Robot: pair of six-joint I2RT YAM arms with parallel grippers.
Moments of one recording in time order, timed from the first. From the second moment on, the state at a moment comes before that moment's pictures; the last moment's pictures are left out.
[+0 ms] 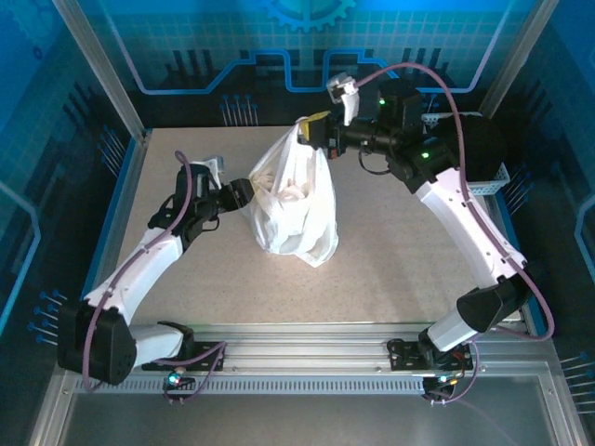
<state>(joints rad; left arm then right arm) -0.23 1.19 0.90 -0.24 0.17 -0.53 0.50 1.56 1.80 -0.47 -0.60 0.17</state>
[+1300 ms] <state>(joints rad) -0.46 1.13 1.21 -0.23 0.35 -0.76 0.59 1.41 1.62 -0.62 0.01 -0.08</state>
